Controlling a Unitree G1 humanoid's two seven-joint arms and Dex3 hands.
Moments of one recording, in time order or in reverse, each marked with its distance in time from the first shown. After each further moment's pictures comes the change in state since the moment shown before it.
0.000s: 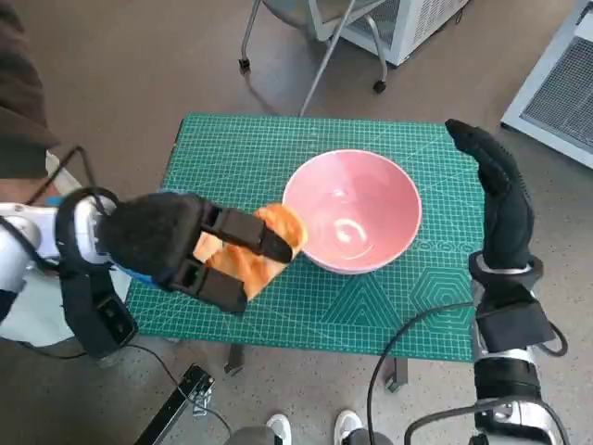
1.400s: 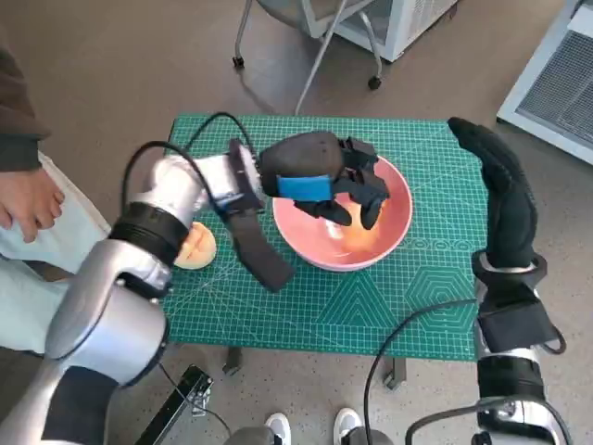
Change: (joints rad) left arm -0.369 -0.723 -0.148 0.913 -0.144 0.186 -0.558; right arm -0.004 -0.014 -0.011 0.001 0.005 -0.013 0.002
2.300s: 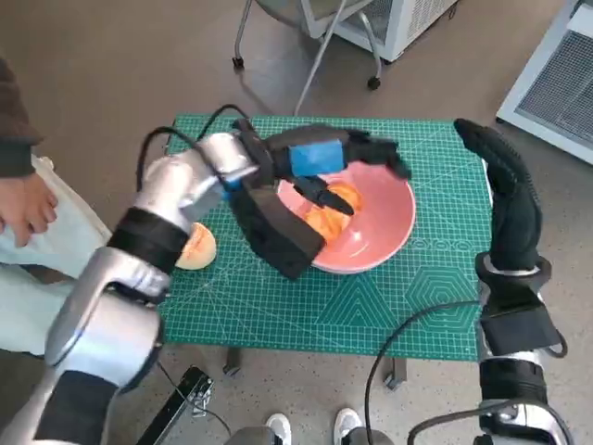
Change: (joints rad) left arm 0.119 0.097 0.235 -0.367 -0.440 0.117 -0.753; right arm 0.008 0.001 -0.006 -0.010 -0.012 0.000 -0.008
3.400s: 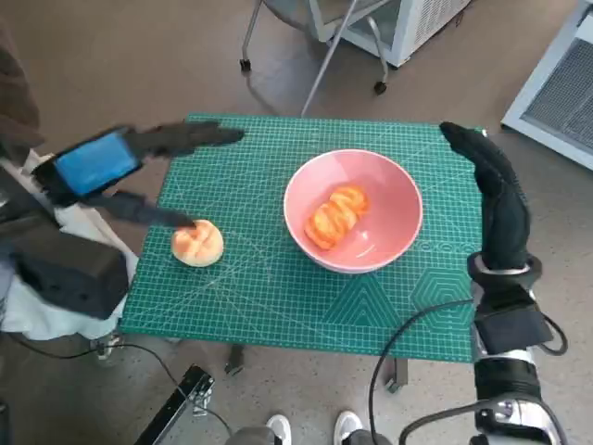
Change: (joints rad) left arm 0.612 0.554 0.486 -0.839 -0.392 0.408 -0.555; right arm -0.015 0.009 0.024 0.014 0.031 0.008 0.047
